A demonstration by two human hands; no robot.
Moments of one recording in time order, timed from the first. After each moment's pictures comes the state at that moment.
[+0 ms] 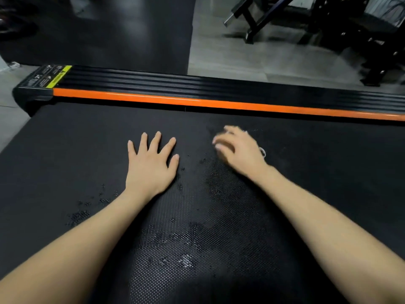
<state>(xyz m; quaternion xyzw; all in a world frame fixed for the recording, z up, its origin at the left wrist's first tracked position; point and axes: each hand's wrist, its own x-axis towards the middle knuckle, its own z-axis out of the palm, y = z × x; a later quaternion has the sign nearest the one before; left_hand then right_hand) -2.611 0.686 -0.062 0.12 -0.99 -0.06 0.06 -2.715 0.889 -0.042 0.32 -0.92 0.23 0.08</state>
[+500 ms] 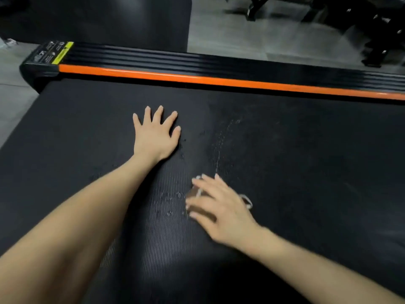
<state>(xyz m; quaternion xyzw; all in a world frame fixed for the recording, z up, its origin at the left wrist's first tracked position) -2.610 0.684 -0.052 0.12 -0.99 -0.07 0.03 -2.518 0.915 -0.047 0.45 -0.86 0.25 0.02</state>
